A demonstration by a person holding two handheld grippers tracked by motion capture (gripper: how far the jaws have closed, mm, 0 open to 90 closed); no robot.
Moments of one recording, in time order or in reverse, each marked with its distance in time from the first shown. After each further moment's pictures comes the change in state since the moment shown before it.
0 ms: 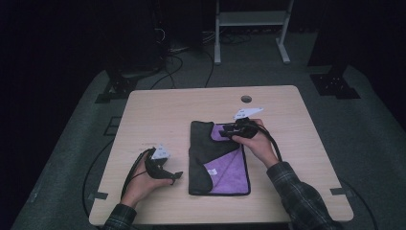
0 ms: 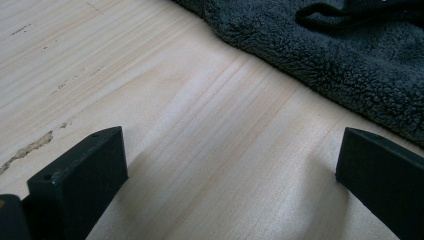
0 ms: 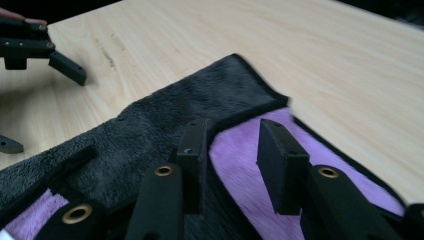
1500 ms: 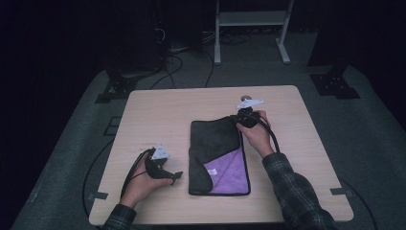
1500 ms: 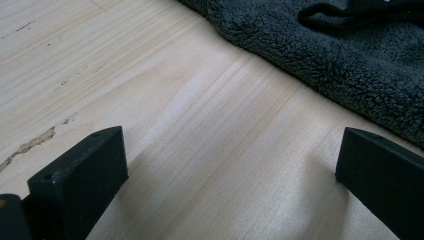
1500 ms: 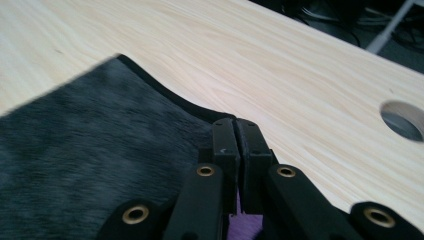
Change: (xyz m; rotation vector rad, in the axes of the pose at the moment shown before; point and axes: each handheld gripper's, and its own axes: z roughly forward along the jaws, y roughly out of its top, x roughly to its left) left arm -0.001 0.000 0.000 0.001 0.013 -0.012; right arm -0.038 0.008 0.005 0.029 -0.286 0.050
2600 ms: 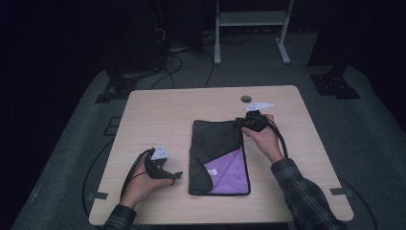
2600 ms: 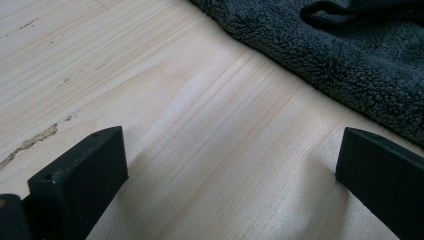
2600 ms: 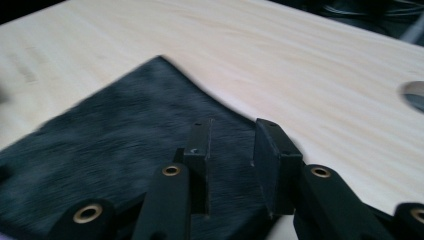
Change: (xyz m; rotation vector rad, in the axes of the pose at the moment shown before) left arm 0.000 -0.001 -0.001 0.001 0.005 -0.007; right arm 0.000 -0.014 -0.026 -0.027 0.108 0.055
